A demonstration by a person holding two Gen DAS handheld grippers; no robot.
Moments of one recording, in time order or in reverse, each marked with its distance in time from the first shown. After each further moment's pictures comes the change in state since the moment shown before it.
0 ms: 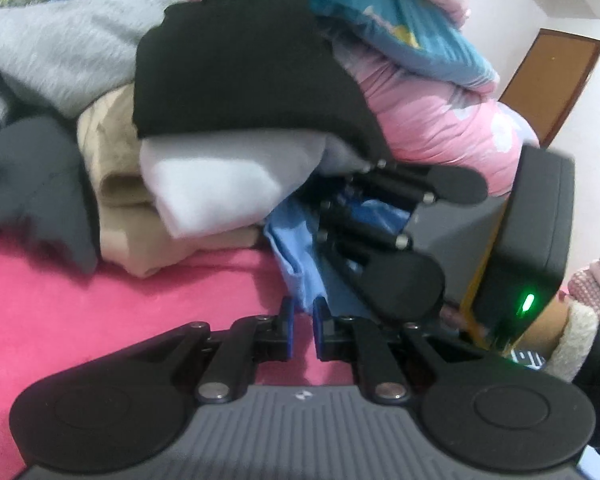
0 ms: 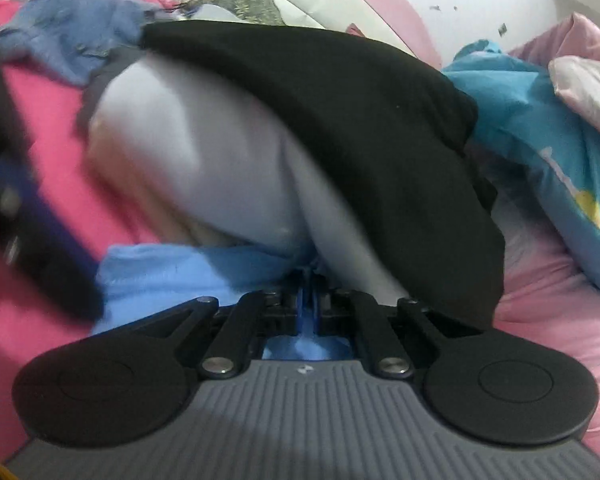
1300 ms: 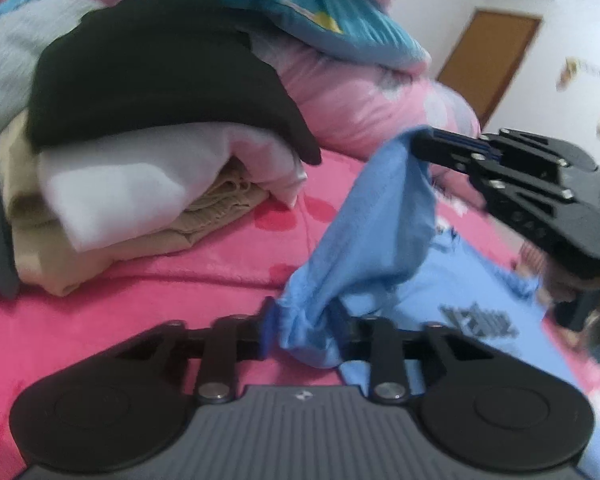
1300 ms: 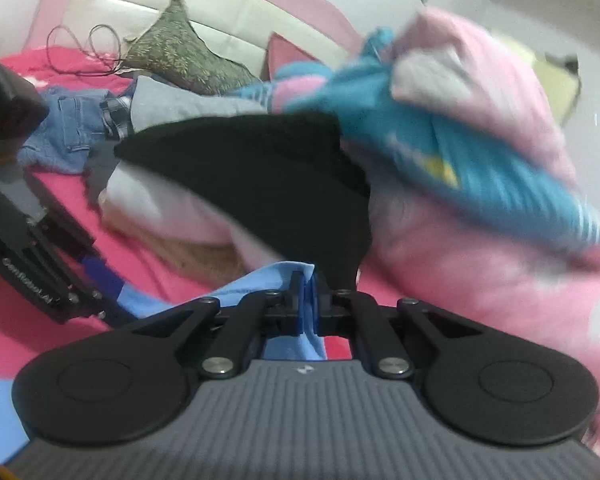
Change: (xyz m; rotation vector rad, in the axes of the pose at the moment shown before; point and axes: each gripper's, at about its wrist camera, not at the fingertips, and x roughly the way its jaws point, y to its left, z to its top) left arm -0.006 -0.014 -0.015 0.084 0.001 -0.188; right arm -0.138 -0.061 0.007 0.129 0.000 -0.085
